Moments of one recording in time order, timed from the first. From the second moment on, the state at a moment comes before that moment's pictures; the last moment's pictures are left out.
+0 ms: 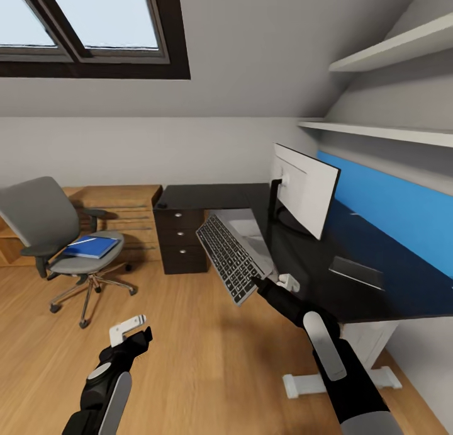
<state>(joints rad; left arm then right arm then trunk) -0.15 -0.10 0.05 -1.48 0.28 0.48 0.42 -0.46 0.06 0.07 -1.27 -0.84 0.55 0.04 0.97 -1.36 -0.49</state>
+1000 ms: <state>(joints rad) -0.15 -0.10 0.05 -1.47 0.28 0.48 0.42 -0.46 0.06 0.05 -1.24 -0.83 0.45 0.07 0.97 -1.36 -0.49</state>
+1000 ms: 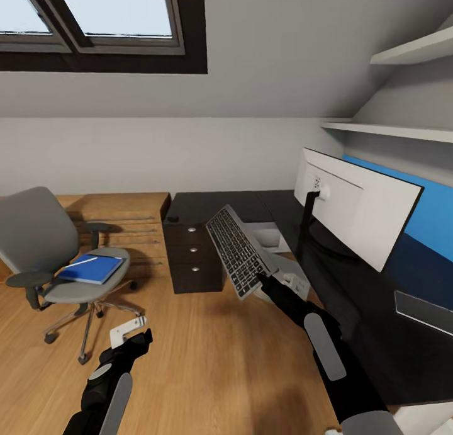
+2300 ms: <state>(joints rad) -0.15 -0.10 0.05 -1.46 0.28 0.48 0.42 -0.47 0.10 0.11 -1.14 -1.43 0.34 -0.12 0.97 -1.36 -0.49</state>
